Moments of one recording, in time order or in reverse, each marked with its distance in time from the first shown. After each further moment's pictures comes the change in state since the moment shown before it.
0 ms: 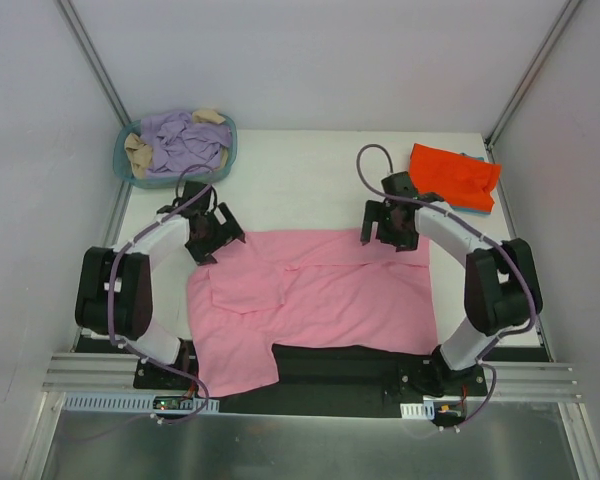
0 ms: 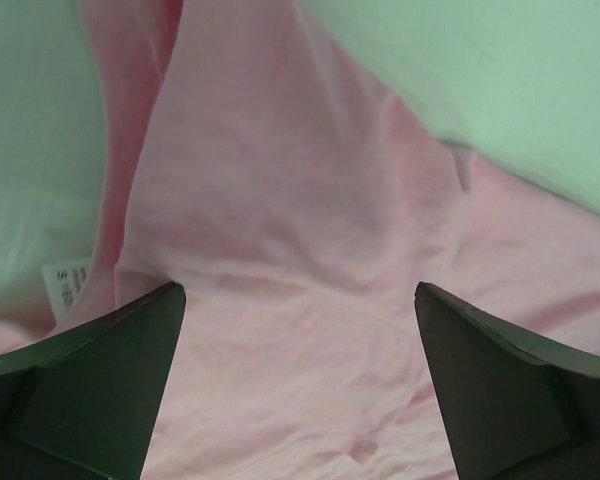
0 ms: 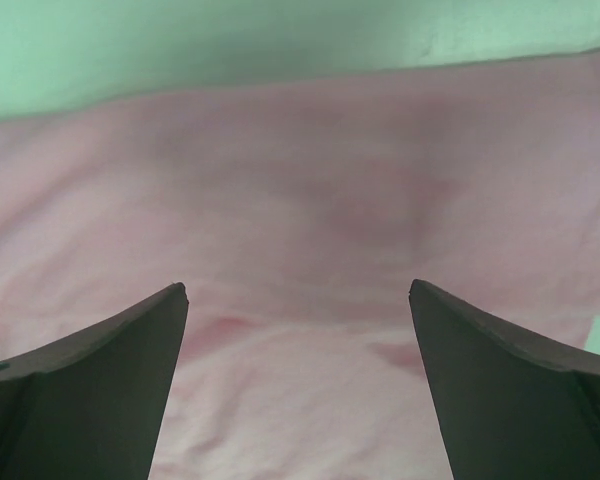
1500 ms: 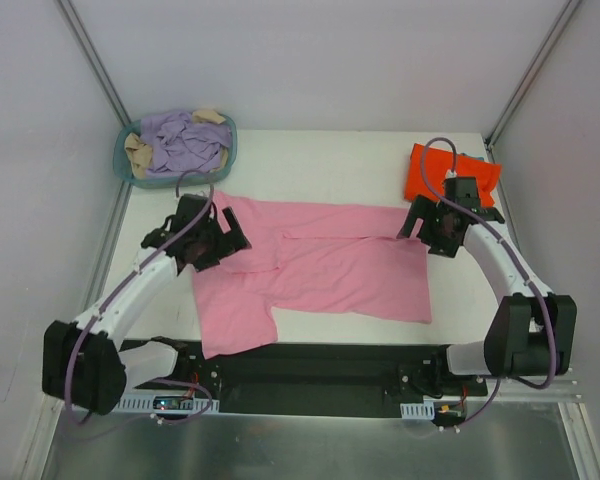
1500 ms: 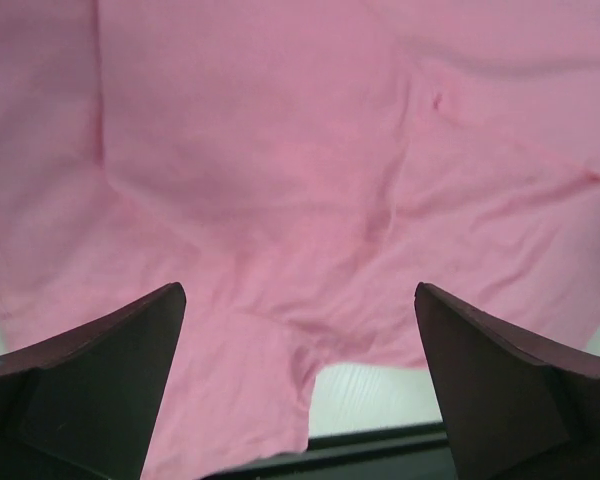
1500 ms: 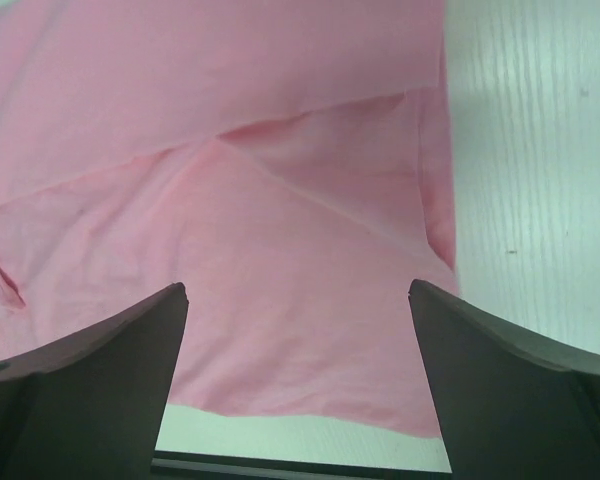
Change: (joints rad) left arm -0.071 -0.299 -0.043 -0.043 -0.034 0.049; right arm -0.338 -0.226 -0.070 -0.052 -0.179 -0.036
